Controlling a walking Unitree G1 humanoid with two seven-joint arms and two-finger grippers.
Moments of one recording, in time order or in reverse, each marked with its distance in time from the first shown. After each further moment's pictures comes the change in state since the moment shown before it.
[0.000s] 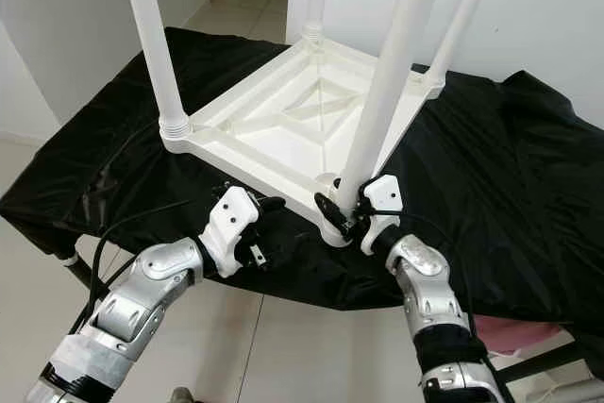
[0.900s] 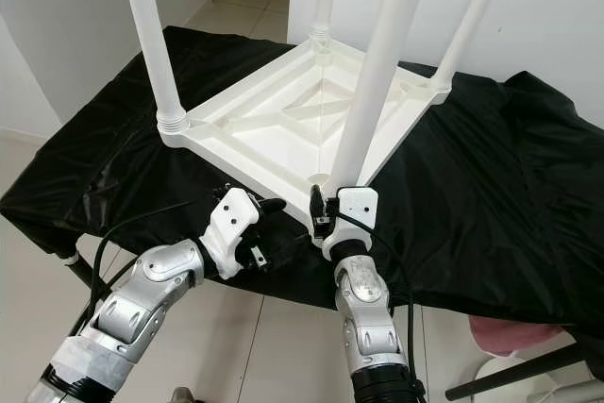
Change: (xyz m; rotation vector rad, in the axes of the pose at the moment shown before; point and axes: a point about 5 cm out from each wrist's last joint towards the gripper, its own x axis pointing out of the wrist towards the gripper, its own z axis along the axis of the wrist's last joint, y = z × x) left arm 0.000 -0.003 -0.002 -0.017 0.000 -0.007; right arm 0.008 0.051 0.005 0.126 -0.040 -0.492
